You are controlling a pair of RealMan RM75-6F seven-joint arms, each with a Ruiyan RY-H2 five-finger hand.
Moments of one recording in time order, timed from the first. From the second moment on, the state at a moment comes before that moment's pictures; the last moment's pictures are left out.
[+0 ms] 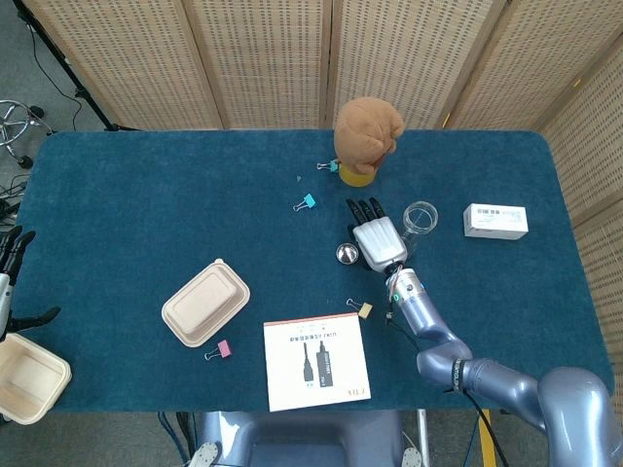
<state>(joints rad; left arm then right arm) -0.18 -0.94 -0.13 -1.81 1.30 1.36 0.04 0.87 -1.74 0.30 -1.05 -1.14 0.83 -0.43</state>
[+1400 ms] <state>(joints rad) -0.19 -0.90 -0.13 -1.79 1.28 1.31 -0.08 0.92 -1.88 0.30 -0.85 -1.08 0.77 -0.23</state>
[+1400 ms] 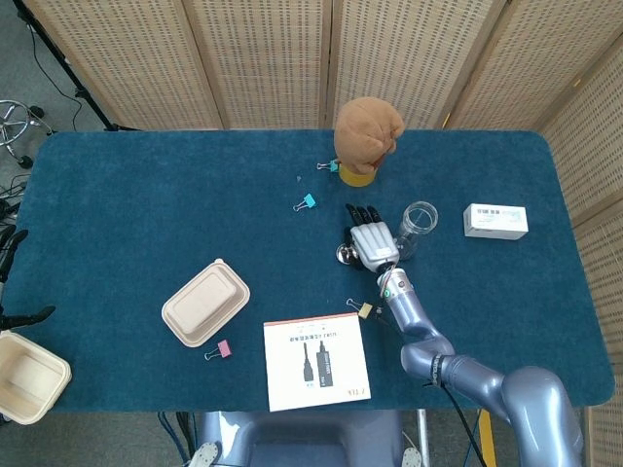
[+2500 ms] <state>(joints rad) -0.19 -0.89 -0.13 -1.79 1.28 1.31 -0.10 0.92 -1.87 0.29 -0.86 -1.13 0.80 -0.19</state>
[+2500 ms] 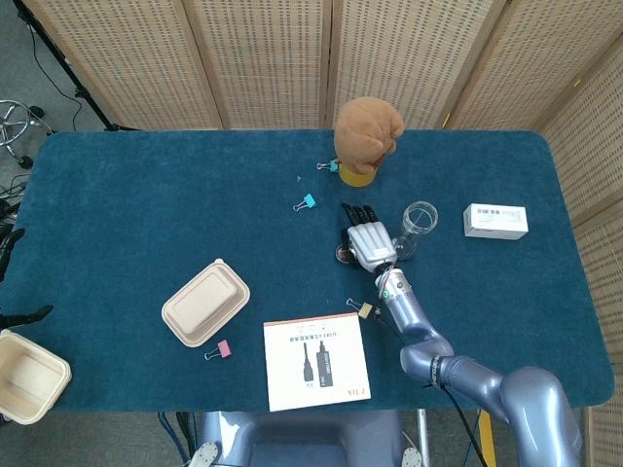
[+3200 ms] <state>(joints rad) -0.19 -0.90 -0.13 -1.80 1.29 1.32 -0.07 0.88 -1.53 0.39 -1.29 -1.16 1.01 -0.31</state>
